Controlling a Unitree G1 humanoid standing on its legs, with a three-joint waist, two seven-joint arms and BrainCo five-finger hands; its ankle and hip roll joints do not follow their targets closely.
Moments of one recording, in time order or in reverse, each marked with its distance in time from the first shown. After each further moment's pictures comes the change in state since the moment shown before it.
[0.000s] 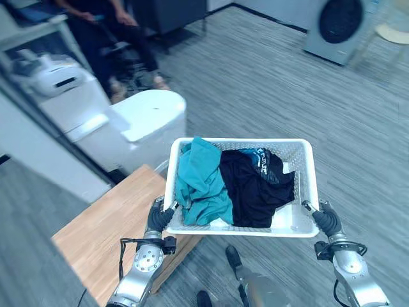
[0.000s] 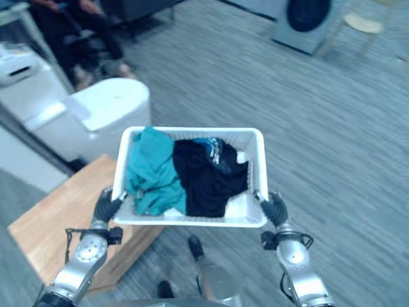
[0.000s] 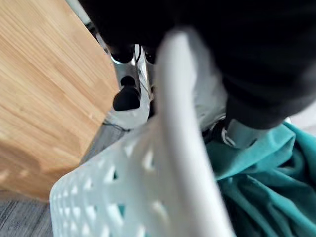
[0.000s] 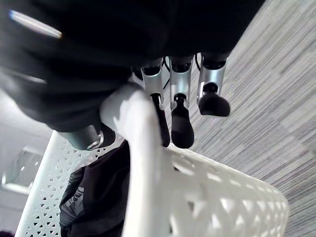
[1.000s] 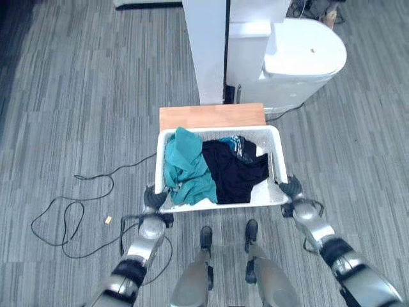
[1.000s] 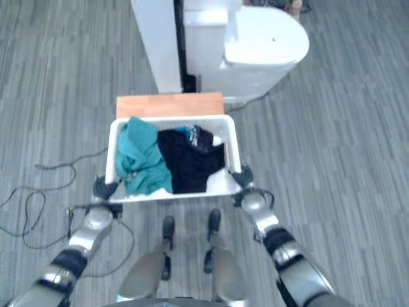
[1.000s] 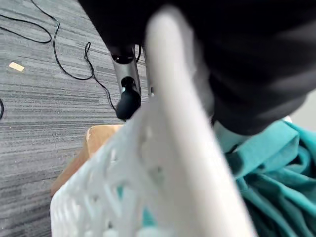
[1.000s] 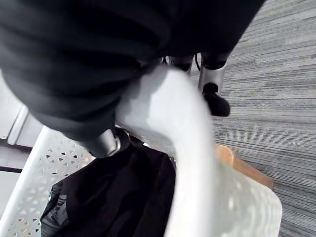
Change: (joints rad) left arm -0.264 -0.025 -0.013 0.339 -0.046 -0.003 0.122; right arm -0.451 0.012 0.265 0.461 0.145 0.038 -0.143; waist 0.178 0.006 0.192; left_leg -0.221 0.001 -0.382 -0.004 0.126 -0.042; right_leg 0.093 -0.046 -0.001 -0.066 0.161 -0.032
